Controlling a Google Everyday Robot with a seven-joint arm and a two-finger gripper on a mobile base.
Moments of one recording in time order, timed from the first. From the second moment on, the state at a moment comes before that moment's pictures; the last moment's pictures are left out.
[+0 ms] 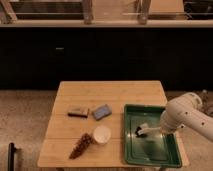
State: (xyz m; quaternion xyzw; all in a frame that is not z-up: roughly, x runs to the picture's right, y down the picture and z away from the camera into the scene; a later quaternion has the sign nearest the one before) arm 0.309 0.212 0.736 -0.29 0.03 0.04 0.96
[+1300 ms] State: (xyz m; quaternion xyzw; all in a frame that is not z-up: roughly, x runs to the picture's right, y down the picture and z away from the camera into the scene) arm 0.324 0.168 0.754 -0.29 0.08 0.02 0.95
